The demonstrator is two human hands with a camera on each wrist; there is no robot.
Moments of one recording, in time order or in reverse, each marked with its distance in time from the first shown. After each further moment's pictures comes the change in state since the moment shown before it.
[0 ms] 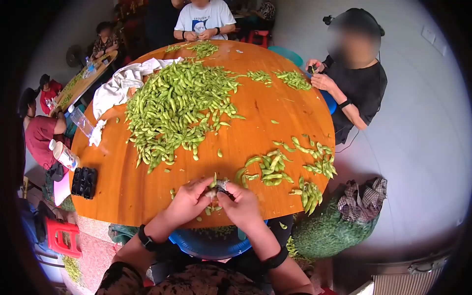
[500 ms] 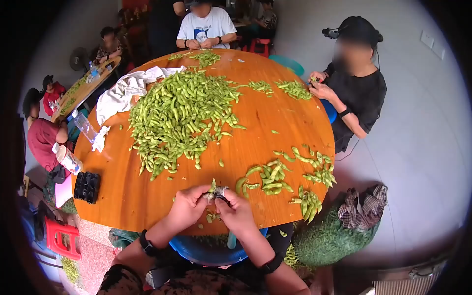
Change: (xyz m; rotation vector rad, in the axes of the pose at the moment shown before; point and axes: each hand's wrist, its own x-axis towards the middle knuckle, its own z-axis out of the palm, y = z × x) left_hand 0.003 0.008 -0.004 -0.019 0.088 -0.073; right_hand 0.004 0.006 0.011 0.124 0.031 0.034
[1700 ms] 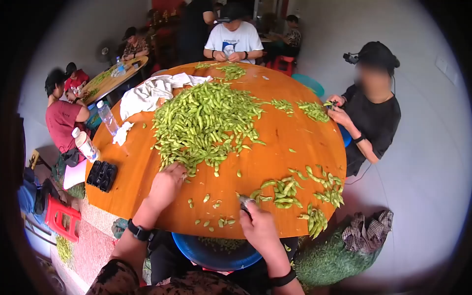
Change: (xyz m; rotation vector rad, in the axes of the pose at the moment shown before) left_hand 0.005 -0.041 -0.091 0.727 0.129 0.033; right_hand -0.015 -0.019 -0.030 -0.652 -0.001 -0.354
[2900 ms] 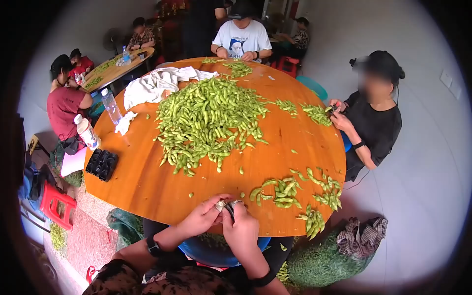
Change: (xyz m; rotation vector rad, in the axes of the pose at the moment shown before) left_hand -0.045 0.108 0.041 -1.551 -0.367 -0.368; right_hand -0.007 -0.017 0.047 -0.215 0.231 -0.182
